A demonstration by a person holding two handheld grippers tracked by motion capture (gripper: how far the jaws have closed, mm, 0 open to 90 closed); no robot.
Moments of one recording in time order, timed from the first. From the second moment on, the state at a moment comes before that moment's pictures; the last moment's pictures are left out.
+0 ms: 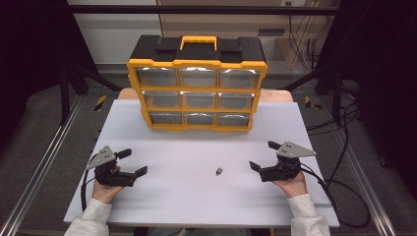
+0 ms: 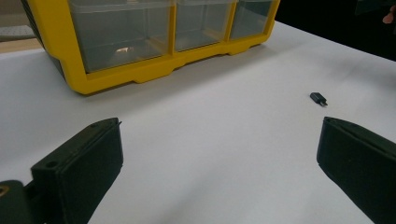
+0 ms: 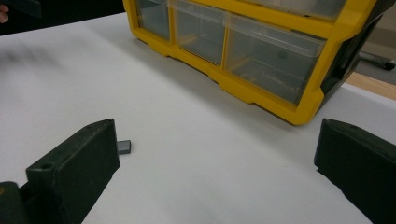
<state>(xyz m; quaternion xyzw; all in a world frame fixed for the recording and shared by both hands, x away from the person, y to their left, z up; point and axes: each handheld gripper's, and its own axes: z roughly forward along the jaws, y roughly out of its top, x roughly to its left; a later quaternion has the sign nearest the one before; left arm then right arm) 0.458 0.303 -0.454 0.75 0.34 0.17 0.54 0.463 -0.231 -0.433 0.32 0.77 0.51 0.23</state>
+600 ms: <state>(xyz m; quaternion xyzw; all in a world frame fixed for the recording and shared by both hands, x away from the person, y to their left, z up) 0.459 0.303 -0.454 0.75 0.34 0.17 0.54 0.468 -0.211 -0.425 0.29 0.78 0.50 0.24</state>
